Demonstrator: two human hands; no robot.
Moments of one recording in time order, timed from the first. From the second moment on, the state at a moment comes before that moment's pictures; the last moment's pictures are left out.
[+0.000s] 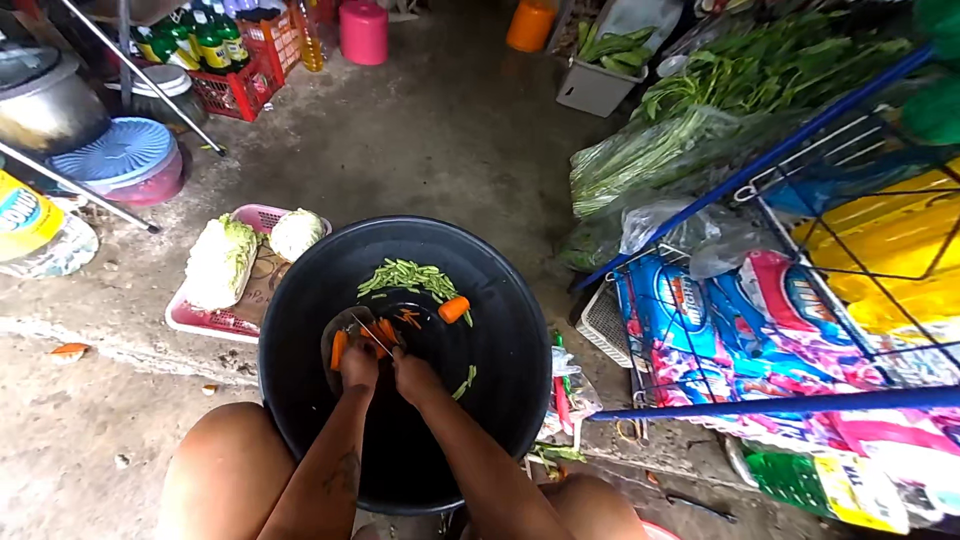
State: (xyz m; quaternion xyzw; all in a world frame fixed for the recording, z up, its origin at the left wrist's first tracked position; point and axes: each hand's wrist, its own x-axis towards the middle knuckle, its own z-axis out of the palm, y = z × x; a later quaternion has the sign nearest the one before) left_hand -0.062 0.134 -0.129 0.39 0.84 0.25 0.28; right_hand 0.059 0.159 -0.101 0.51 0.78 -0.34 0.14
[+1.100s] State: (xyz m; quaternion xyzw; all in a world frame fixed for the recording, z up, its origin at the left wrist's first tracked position) left_hand -0.066 0.136 -0.124 0.40 0.84 0.23 0.31; right_hand 0.082 0.175 -0.112 0.49 0.74 -0.45 0.08
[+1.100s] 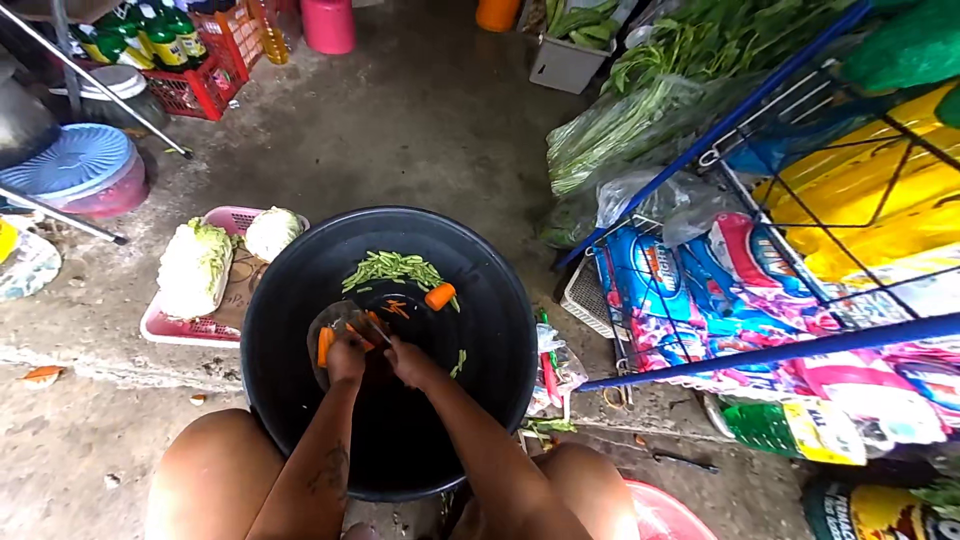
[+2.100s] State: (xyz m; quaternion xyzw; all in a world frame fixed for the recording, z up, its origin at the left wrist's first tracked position) left_hand -0.068 0.132 -0.129 0.37 0.84 0.24 0.31; right_hand 0.069 0.155 -0.099 0.49 0.78 -0.36 0.13
